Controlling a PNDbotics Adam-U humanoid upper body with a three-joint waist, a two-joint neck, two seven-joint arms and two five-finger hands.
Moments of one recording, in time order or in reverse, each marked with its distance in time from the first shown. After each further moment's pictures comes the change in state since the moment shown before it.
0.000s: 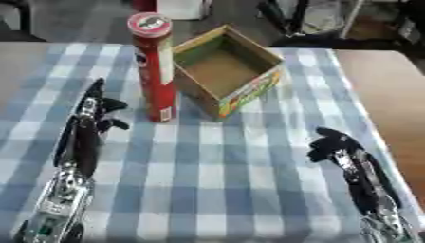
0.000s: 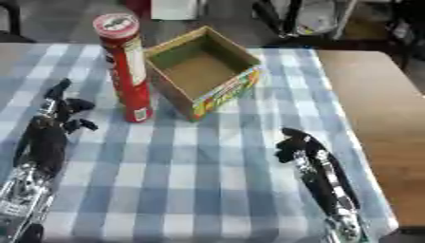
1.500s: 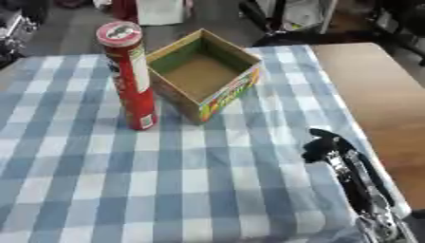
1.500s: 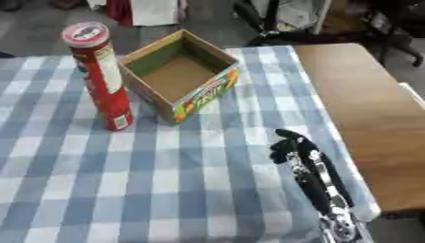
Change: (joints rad) left arm -0.401 0.747 -0.054 -0.085 -0.319 -0.065 -0.302; right arm 0.006 -0.019 -0.004 0.007 0.012 -0.003 0.007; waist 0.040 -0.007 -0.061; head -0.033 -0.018
